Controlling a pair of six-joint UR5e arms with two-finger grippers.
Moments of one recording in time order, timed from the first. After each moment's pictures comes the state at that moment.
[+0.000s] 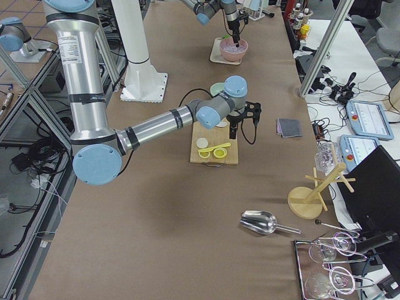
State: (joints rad) left arm -0.83 -1.91 -1.69 -1.96 -1.85 -0.90; right arm 1.11 -1.44 1.84 -1.25 2.34 0.94
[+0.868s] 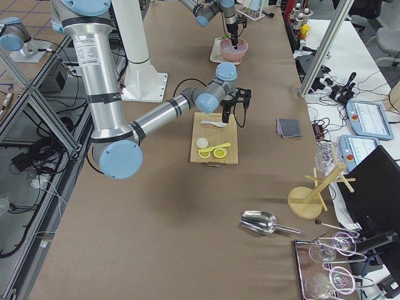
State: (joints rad) left arm -0.82 -1.89 -1.67 -1.96 -1.85 -0.89; right arm 0.92 -1.37 1.89 -1.25 2.19 1.16
